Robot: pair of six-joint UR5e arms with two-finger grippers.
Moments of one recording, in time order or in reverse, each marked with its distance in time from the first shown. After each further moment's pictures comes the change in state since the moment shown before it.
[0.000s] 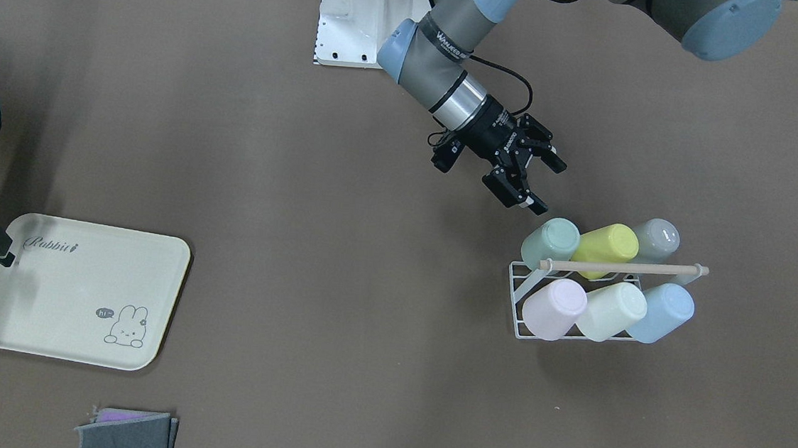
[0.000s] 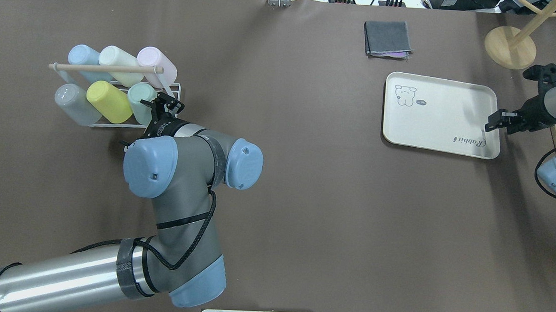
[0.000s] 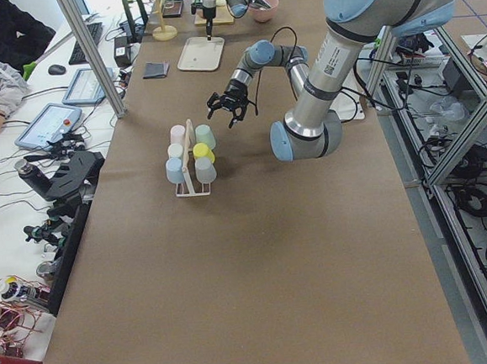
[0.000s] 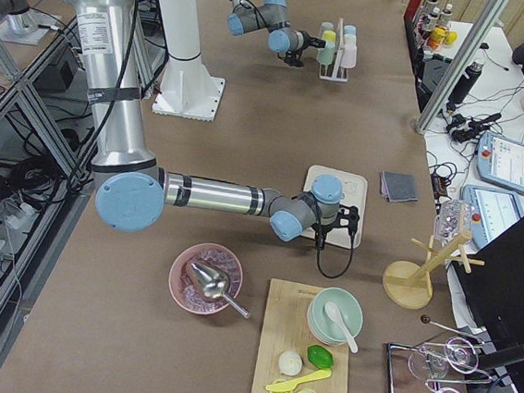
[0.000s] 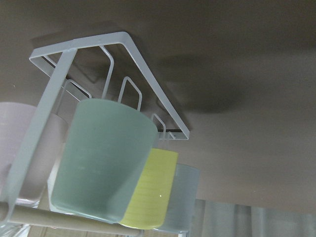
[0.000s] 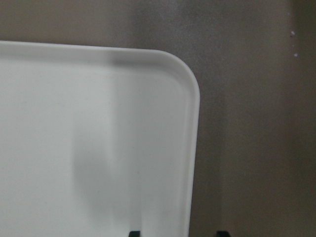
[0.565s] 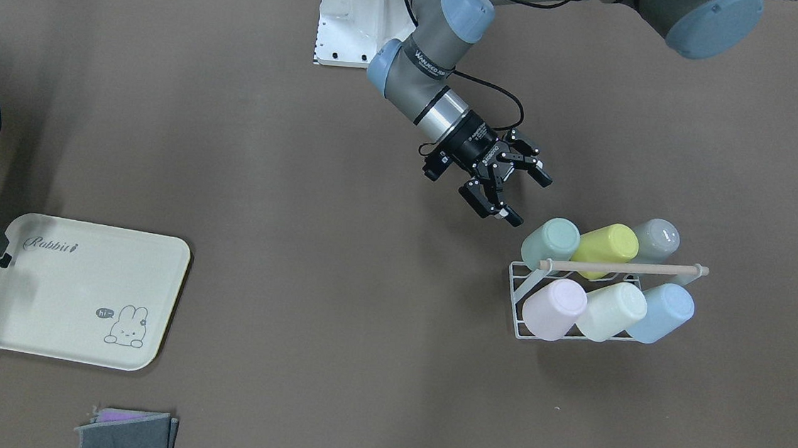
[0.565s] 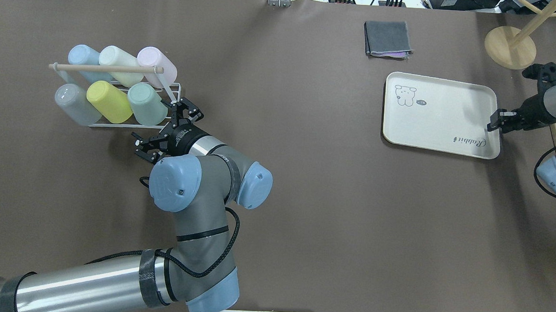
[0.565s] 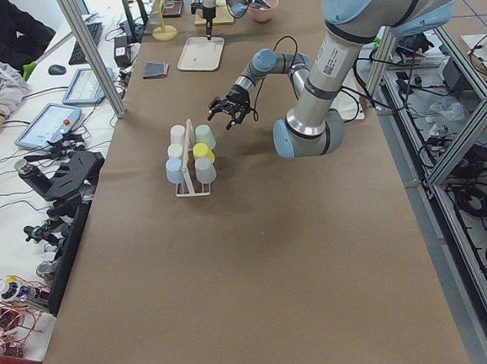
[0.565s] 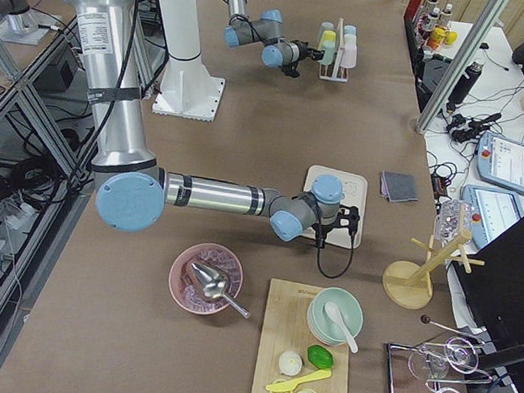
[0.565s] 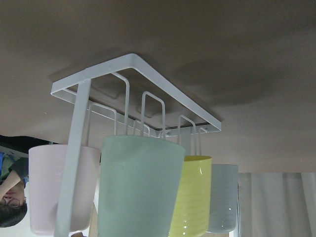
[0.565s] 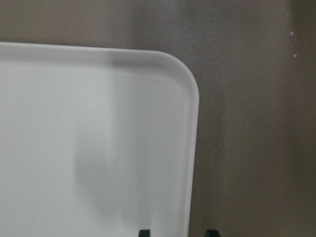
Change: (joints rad) left arm 0.047 -0.017 0.117 -0.021 0.120 0.028; right arm 0.001 0.001 -0.001 -0.001 -0.001 0.001
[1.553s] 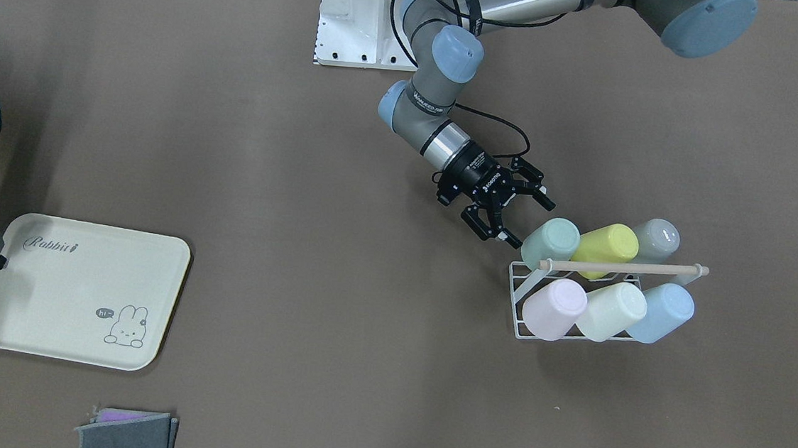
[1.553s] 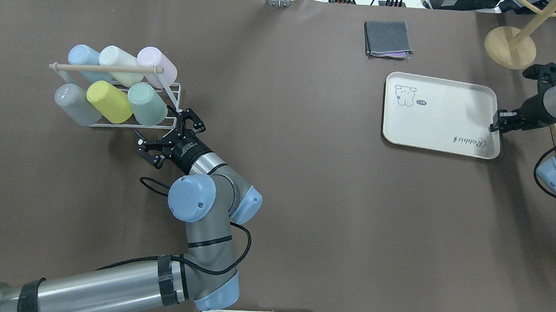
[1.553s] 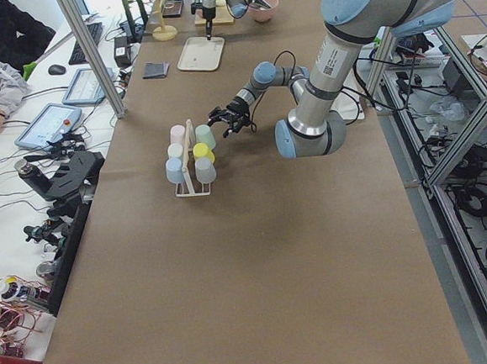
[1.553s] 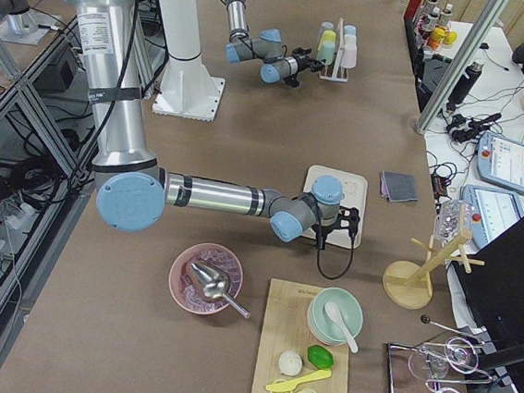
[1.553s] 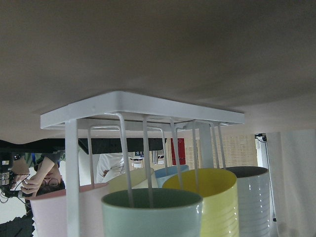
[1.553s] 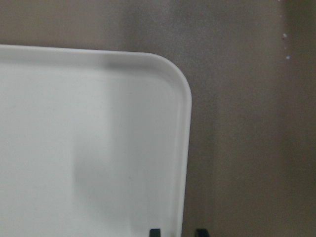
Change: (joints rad) left arm 0.018 0.005 0.181 -0.023 0.117 -0.045; right arm -0.001 0.003 -0.009 0.000 -0.014 0.001
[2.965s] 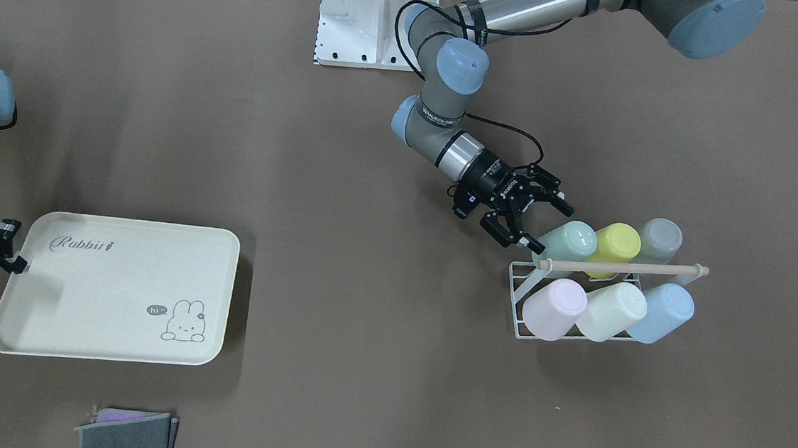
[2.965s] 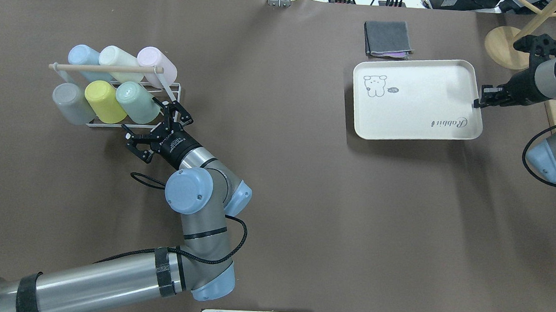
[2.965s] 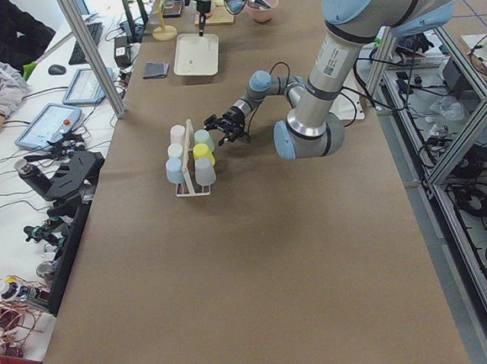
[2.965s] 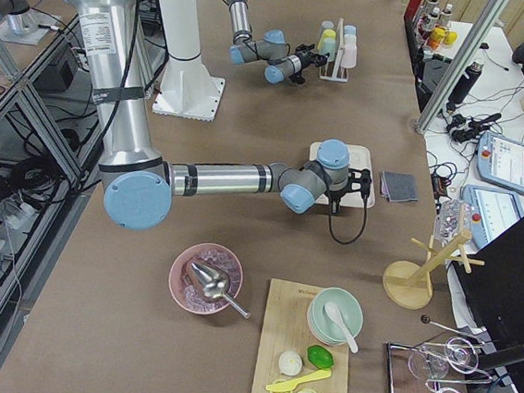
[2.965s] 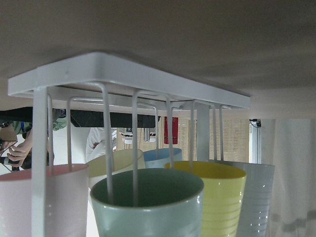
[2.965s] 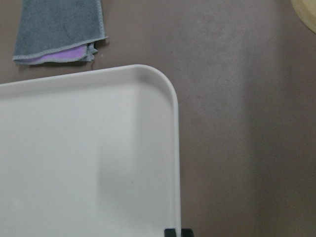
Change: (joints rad) left arm -0.022 0.009 0.021 0.075 0.033 -0.138; right arm 0.004 0.030 0.184 0.008 0.013 0.103
